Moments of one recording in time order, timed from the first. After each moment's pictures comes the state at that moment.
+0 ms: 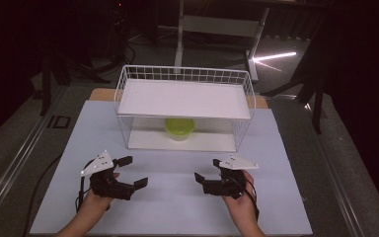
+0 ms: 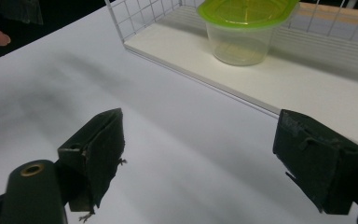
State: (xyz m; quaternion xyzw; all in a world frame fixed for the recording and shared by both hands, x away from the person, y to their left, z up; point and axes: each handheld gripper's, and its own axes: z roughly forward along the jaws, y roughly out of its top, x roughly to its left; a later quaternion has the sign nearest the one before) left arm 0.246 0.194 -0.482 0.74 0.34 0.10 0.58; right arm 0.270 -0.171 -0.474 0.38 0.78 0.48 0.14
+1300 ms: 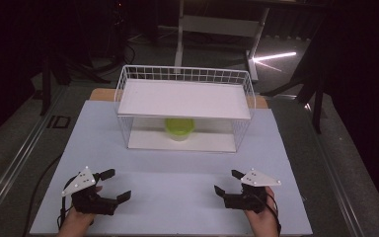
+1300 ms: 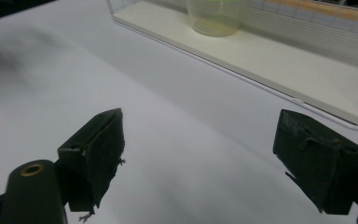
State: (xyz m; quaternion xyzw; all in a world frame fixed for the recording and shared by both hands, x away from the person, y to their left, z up) left arm 0.215 0.231 -0.511 0.73 0.37 0.13 0.56; right arm 0.245 -0.228 -0.492 0.35 0.79 0.47 0.17
